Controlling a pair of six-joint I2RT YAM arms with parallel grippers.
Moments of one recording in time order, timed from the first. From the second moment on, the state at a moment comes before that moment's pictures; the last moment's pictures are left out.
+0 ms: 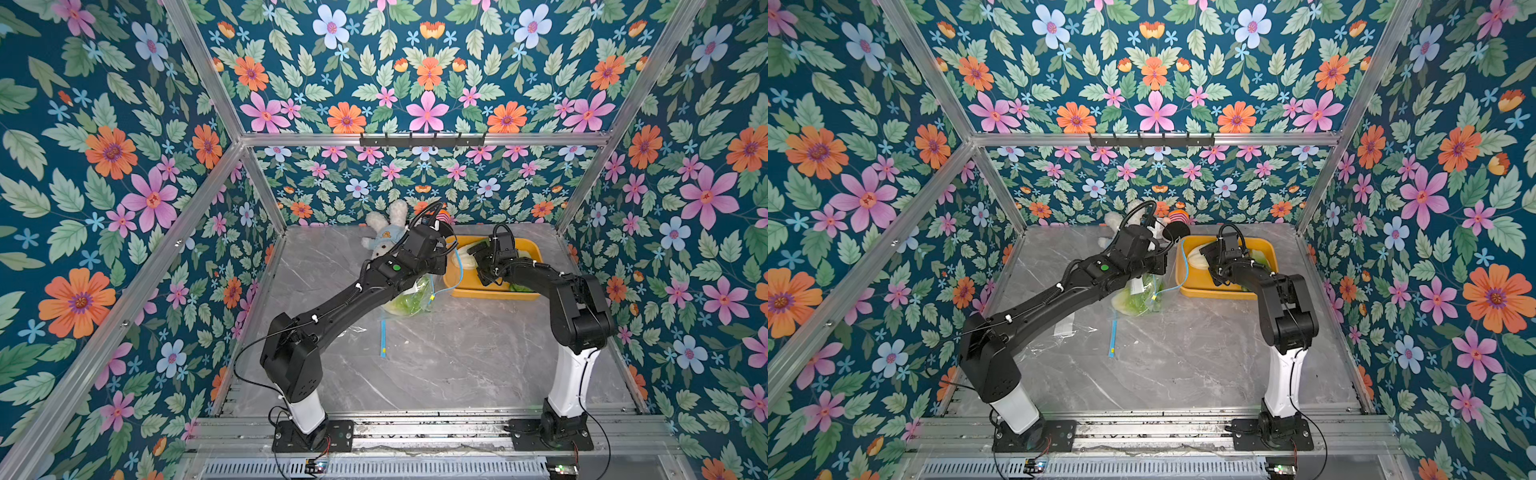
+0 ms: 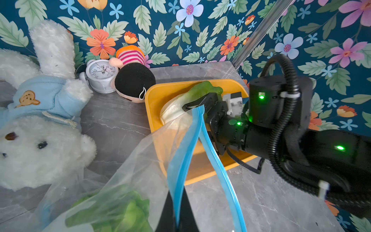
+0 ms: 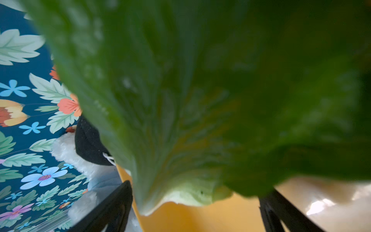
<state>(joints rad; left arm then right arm) -0.80 1.72 1.56 -0.38 -0.14 -0.42 0.19 2.02 1.36 -0.10 -0.12 1.27</state>
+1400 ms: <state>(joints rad) -0.79 1.69 1.54 -0.38 -0.14 -0.41 0.07 2.10 1.66 -0.55 -0.43 0.67</state>
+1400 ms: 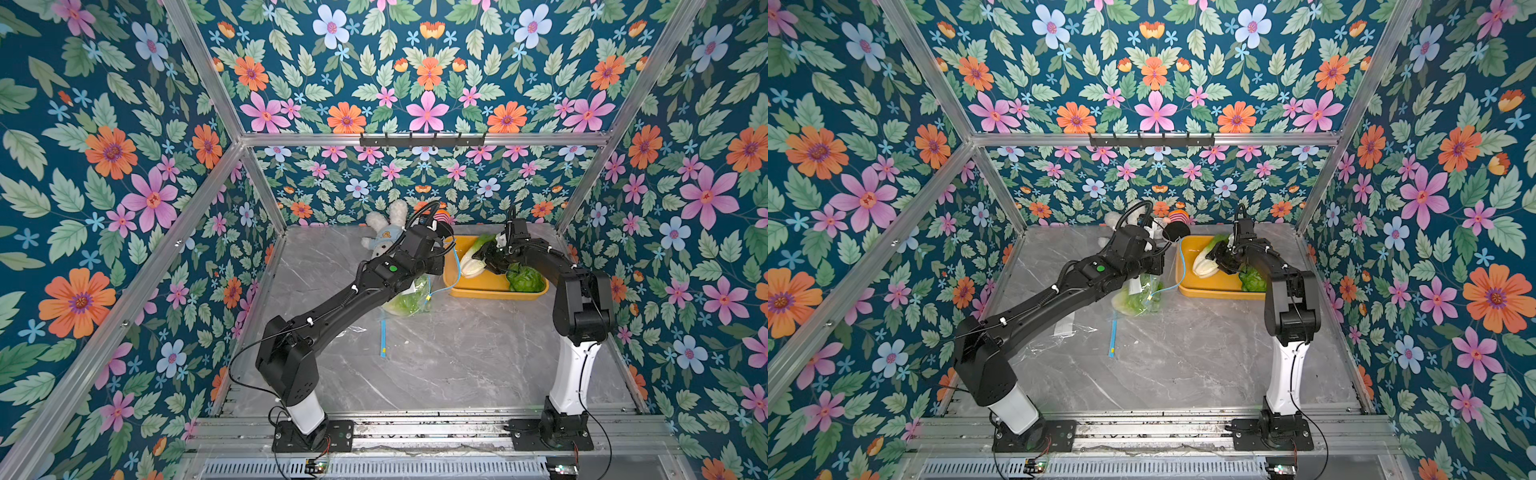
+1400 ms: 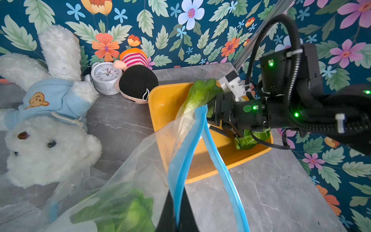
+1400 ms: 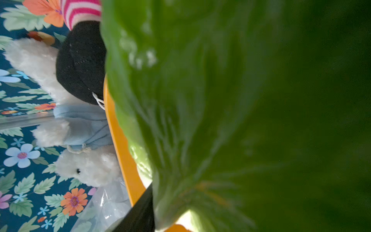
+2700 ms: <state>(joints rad) -0.79 1.72 1.58 -0.39 -0.15 -0.41 0.09 2.02 1.40 -0.20 -0.34 0.81</state>
